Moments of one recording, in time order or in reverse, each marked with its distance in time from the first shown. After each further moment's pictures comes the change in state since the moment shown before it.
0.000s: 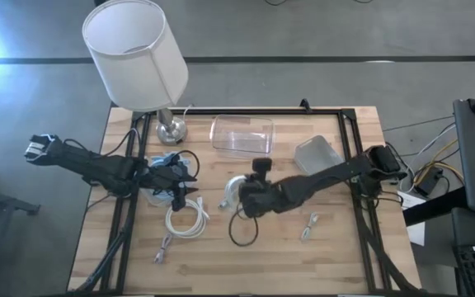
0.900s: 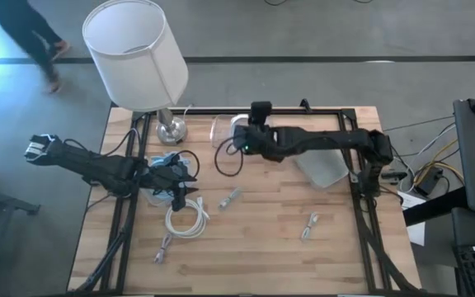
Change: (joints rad) left arm 0.000 0.000 0.000 0.000 -0.001 0.000; right arm -0.352 -0.002 0.213 0.002 0.197 -0.488
